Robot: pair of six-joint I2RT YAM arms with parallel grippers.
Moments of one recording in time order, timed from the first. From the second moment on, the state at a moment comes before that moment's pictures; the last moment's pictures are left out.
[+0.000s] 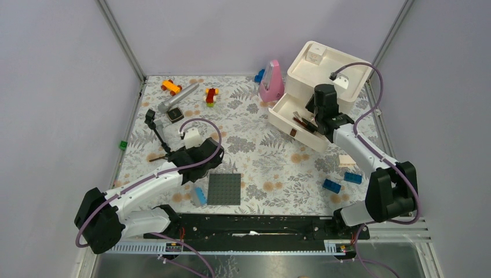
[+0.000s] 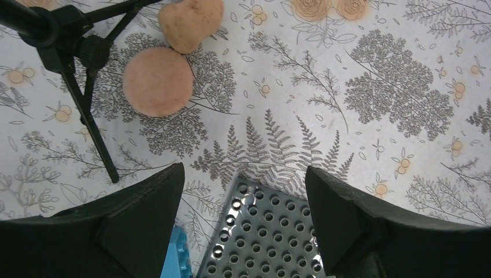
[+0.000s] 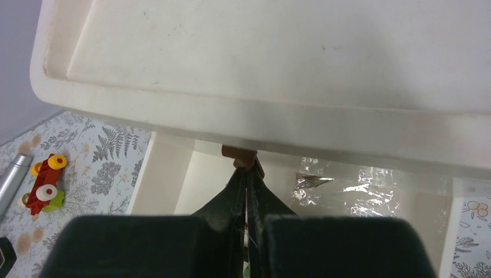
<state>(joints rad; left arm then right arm) -0.76 1.12 0.74 -0.68 -0.64 -1.03 0.30 1.46 1.07 -0.06 0.44 0.57</state>
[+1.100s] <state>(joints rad) -0.76 1.15 0.76 -0.82 -0.73 -1.10 0.57 1.23 0.94 -0.13 0.42 0.59</state>
